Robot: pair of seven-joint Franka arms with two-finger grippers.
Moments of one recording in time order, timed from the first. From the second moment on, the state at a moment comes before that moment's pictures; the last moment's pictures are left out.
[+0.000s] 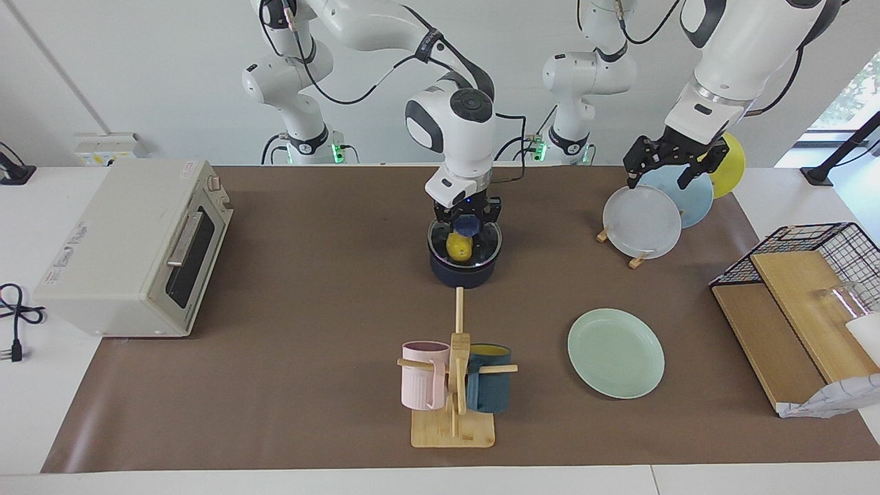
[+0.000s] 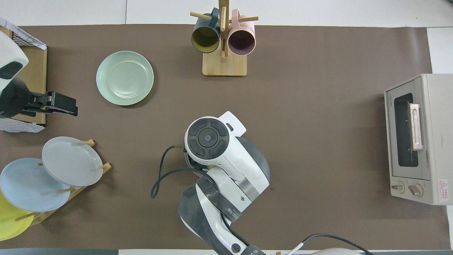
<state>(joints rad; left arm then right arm) -0.09 -0.02 -0.06 -1.57 -0.02 1.54 -0.08 0.72 0.32 0.01 -1.71 0.05 2.05 0.77</state>
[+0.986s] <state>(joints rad) -0.09 -0.02 -0.07 -1.58 -0.02 1.58 -0.08 0.74 0.29 0.01 -1.77 -0.01 2.15 0.76</state>
